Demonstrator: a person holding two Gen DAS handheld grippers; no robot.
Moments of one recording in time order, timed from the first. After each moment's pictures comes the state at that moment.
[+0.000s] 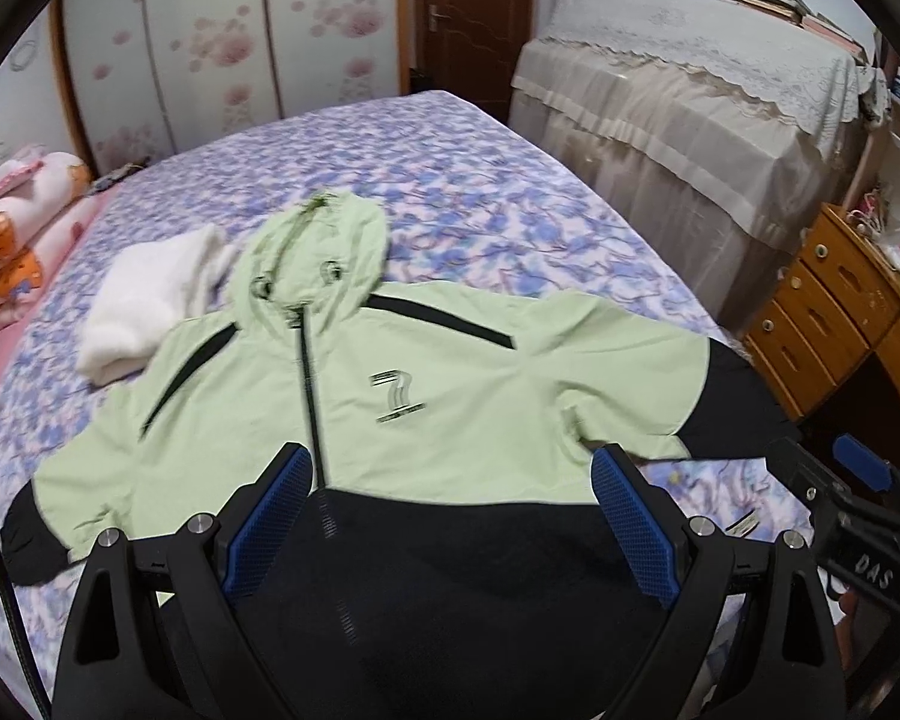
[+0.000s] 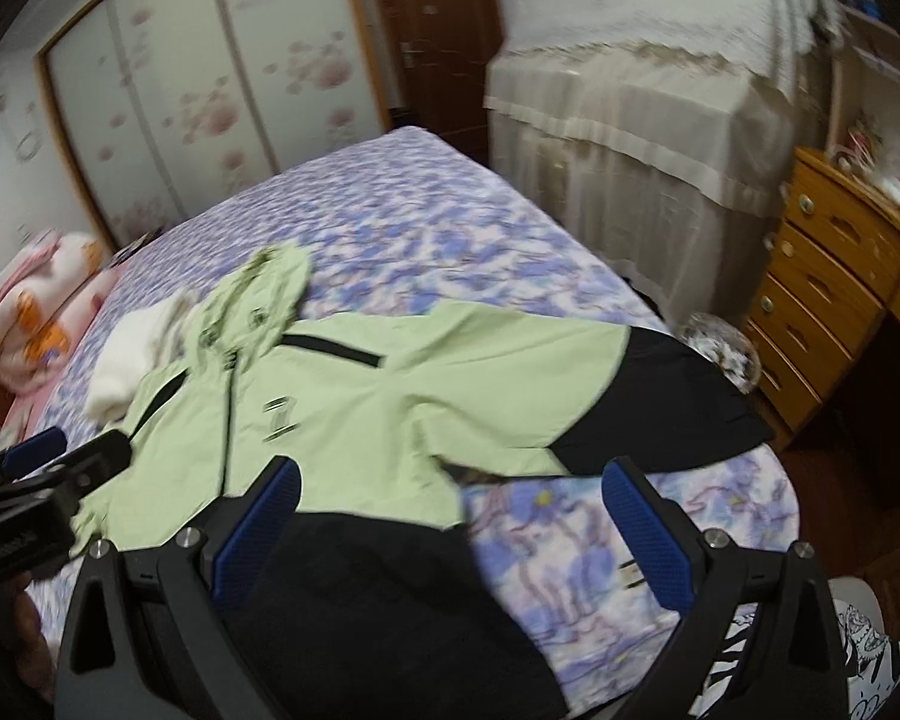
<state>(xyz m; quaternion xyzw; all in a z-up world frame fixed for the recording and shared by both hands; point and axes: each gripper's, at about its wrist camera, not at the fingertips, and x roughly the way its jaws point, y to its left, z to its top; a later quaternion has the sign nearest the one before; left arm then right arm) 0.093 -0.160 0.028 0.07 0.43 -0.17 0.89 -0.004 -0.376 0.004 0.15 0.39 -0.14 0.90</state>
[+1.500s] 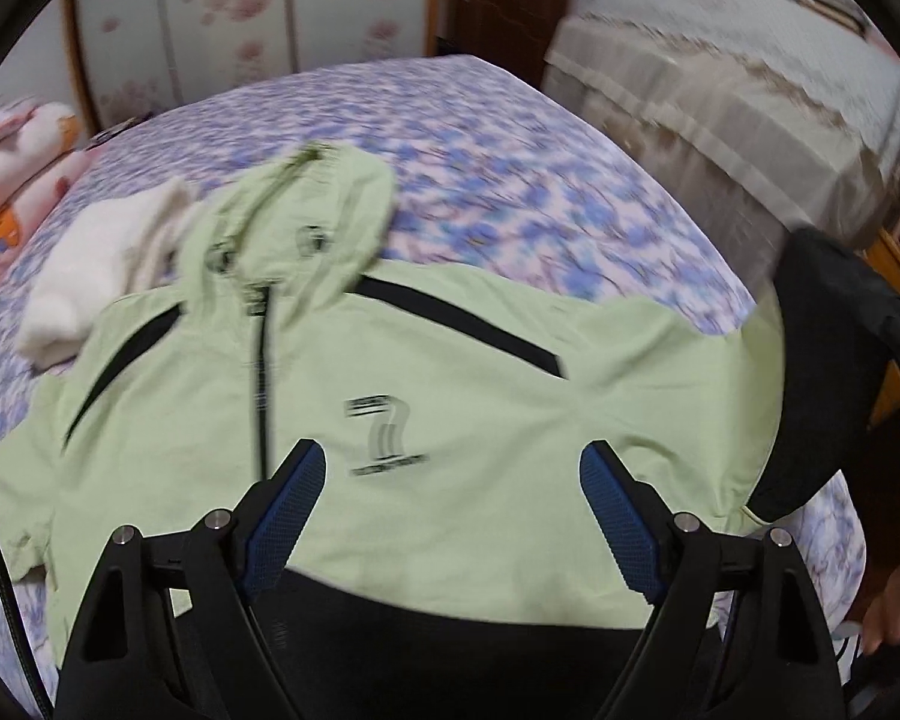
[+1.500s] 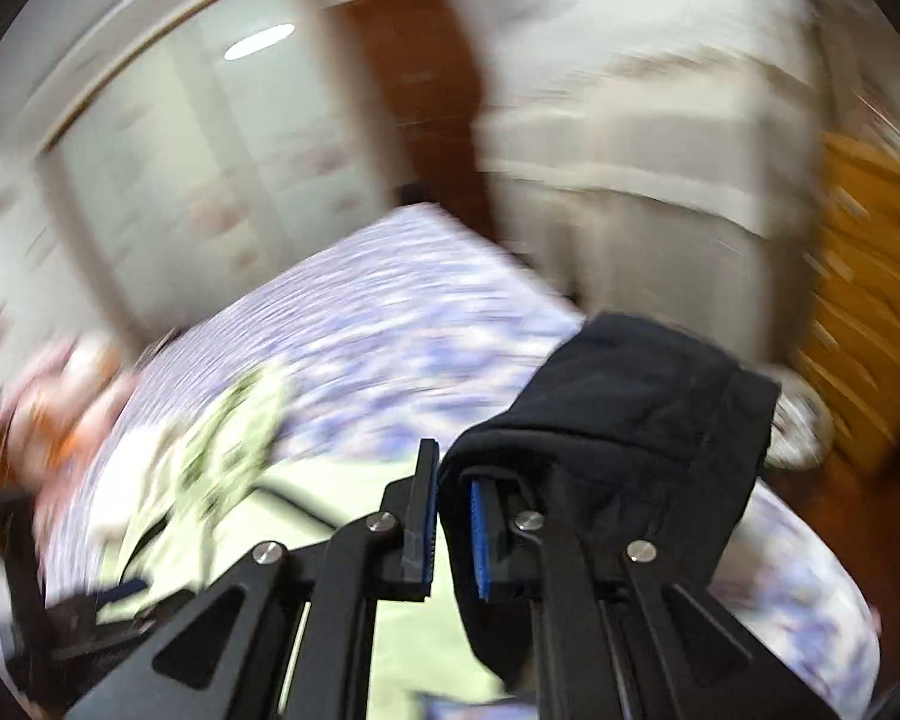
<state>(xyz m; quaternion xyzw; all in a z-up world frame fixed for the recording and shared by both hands) 0.197 -0.171 -0.070 0.03 0.46 -0.13 0.88 0.109 -0.404 -0.020 0.15 0.29 -0.02 0.94</state>
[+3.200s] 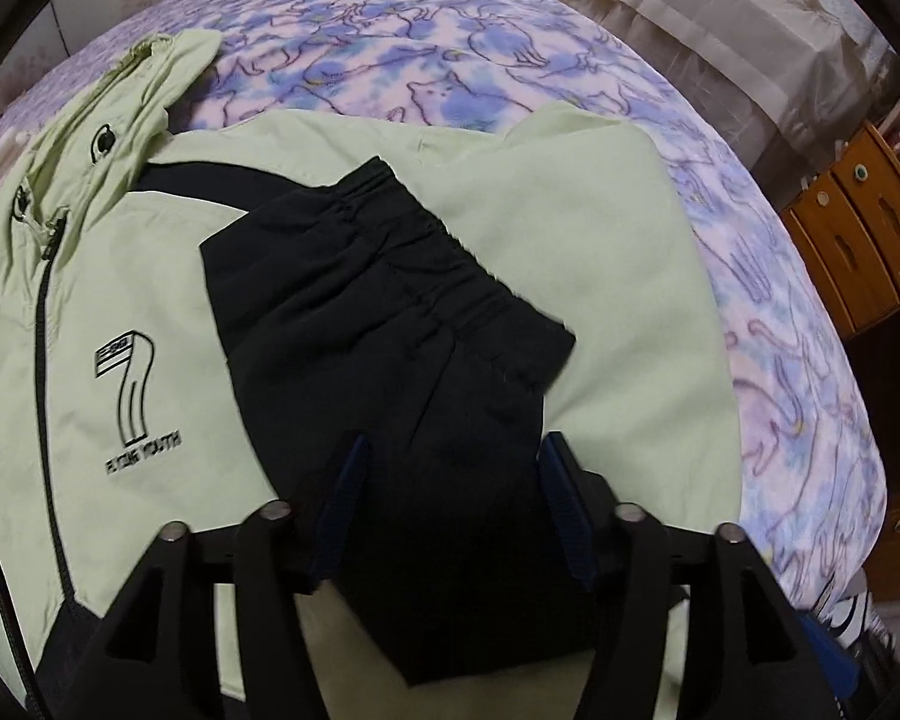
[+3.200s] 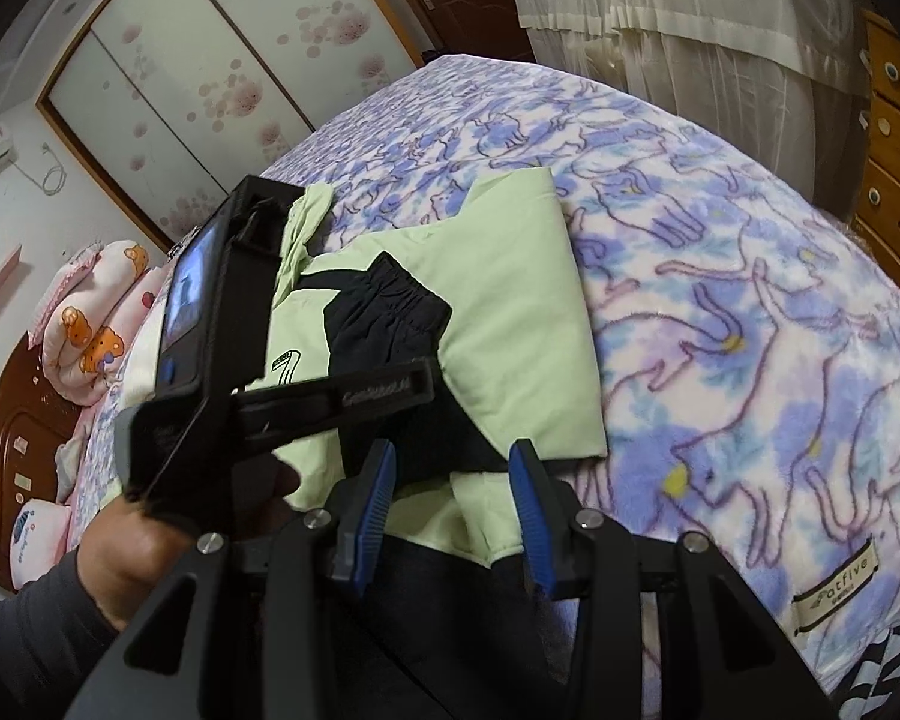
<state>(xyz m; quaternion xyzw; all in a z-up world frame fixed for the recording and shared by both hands) 0.231 -0.282 -0.191 0.06 0.57 -0.22 0.79 0.064 -0.377 -0.127 0.25 0.42 -0.02 0.87</state>
